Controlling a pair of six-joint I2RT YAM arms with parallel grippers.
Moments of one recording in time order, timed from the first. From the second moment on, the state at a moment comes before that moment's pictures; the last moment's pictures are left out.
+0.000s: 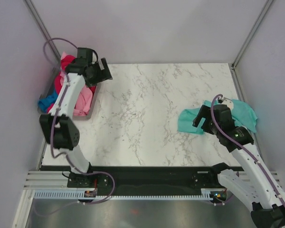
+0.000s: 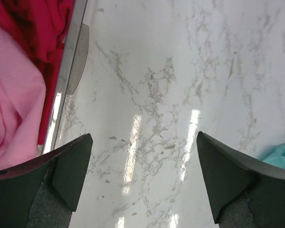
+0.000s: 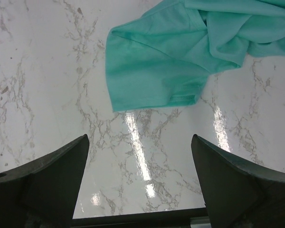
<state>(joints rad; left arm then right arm) -0.09 1.87 1.84 -0.87 0.05 -0.38 0.33 0.78 0.84 -0.80 0.22 0.63</state>
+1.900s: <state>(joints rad) -0.14 0.77 0.80 -0.60 0.36 -0.42 0.60 1.44 2.17 -0.86 0.69 0.61</state>
